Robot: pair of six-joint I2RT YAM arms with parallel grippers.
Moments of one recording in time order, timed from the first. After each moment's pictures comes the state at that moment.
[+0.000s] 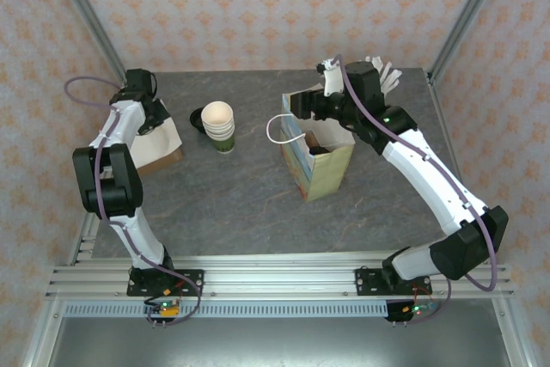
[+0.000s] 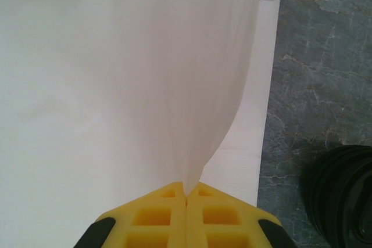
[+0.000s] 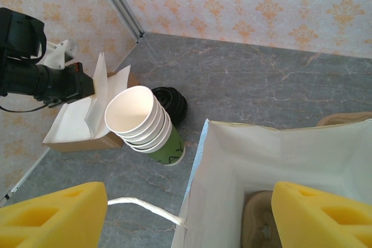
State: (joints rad) left arm 0.21 1.84 1.49 -0.70 -0.13 -0.48; right arm 0.49 1.40 1.46 -0.51 -0.26 0.25
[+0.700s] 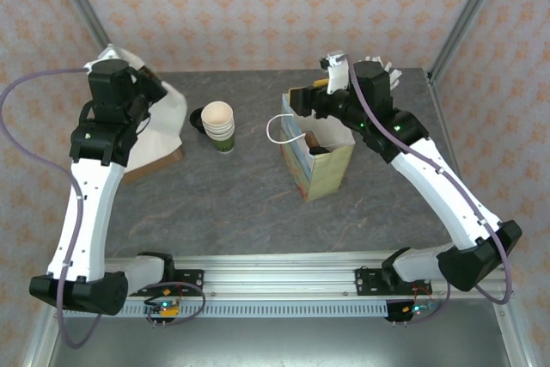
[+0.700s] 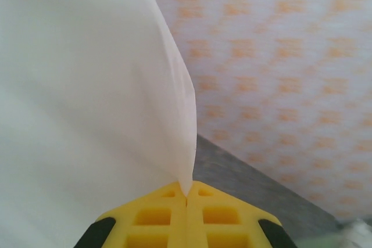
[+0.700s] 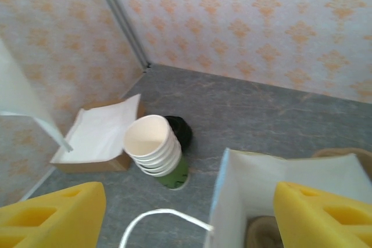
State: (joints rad) left arm -0.09 1.17 1.54 -0.70 -0.13 -0.68; right arm 0.56 1.33 1.51 -0.52 -0.13 0.23
